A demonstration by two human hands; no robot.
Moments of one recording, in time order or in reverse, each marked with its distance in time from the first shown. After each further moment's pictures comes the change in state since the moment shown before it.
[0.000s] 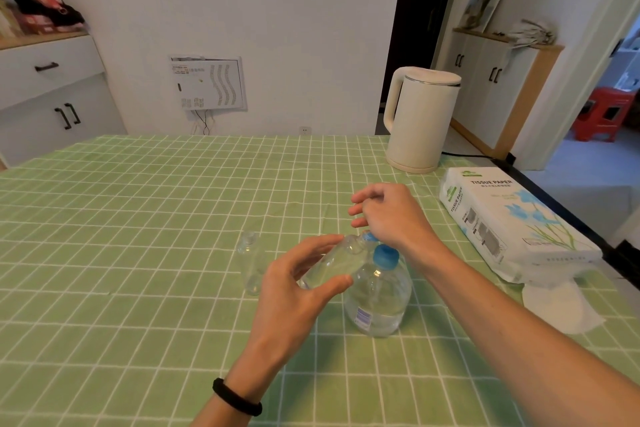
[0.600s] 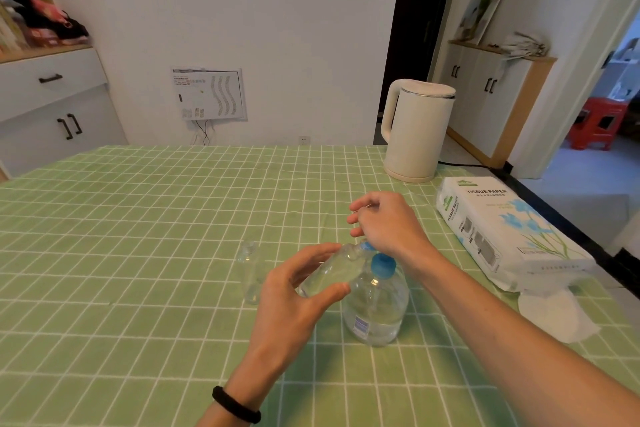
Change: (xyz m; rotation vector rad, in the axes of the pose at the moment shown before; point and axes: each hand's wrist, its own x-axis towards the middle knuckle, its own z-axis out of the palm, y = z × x) left_hand -0.001 0.006 -0.001 0.019 0.018 -0.021; right_hand -0.001 -0.005 0.000 -0.038 -0.002 0.007
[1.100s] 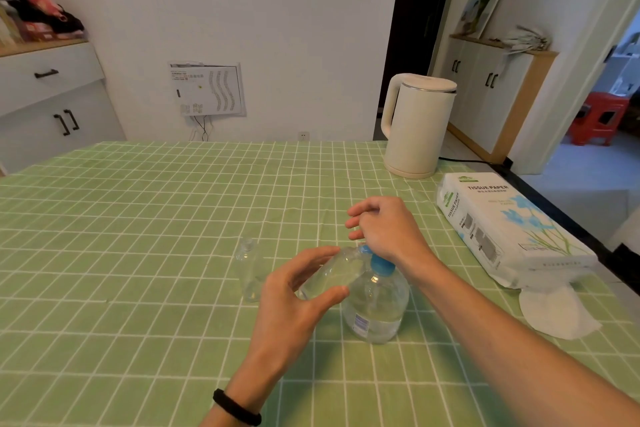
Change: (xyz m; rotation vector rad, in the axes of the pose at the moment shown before) left_hand -0.003 -0.008 0.002 -0.029 -0.020 -0.026; right_hand 0.000 0.012 0.007 0.057 -0.002 0.023
